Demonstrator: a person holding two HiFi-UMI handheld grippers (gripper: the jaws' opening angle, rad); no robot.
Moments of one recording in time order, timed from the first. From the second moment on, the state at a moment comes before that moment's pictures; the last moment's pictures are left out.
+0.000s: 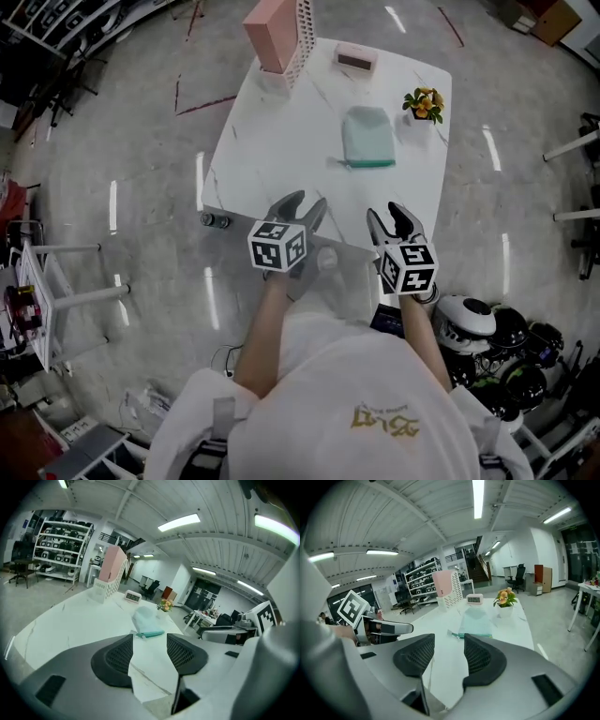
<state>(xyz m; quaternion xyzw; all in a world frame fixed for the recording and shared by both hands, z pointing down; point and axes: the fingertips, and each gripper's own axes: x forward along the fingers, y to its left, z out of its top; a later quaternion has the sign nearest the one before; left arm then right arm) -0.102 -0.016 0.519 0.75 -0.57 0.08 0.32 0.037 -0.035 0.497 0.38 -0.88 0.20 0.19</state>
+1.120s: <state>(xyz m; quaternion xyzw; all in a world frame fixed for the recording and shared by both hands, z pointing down) -0.096 -0.143 0.632 0.83 -0.35 0.36 0.25 -0.040 -0.130 0.635 0.34 -0.84 0.23 0.36</state>
